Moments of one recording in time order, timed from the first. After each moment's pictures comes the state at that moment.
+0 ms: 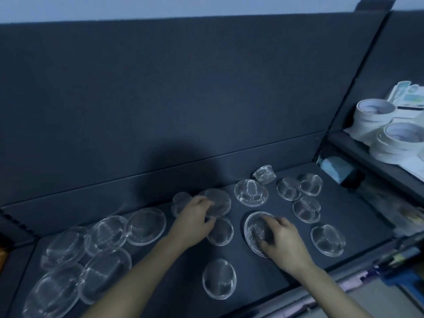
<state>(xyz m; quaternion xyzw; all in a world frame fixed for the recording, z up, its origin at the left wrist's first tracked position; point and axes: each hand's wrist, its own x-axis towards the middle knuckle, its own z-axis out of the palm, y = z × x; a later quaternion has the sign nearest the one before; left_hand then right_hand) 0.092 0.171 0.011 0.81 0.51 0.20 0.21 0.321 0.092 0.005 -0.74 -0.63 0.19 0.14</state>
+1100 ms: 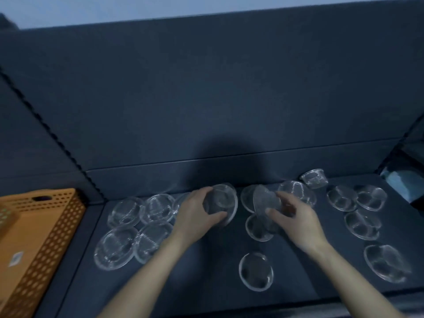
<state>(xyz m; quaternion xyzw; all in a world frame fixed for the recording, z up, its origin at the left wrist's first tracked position) 0.024 0.126 0.043 0.65 0.65 0.33 0.21 0.257 0.123 0.051 -0.64 -0.60 0.33 0.35</state>
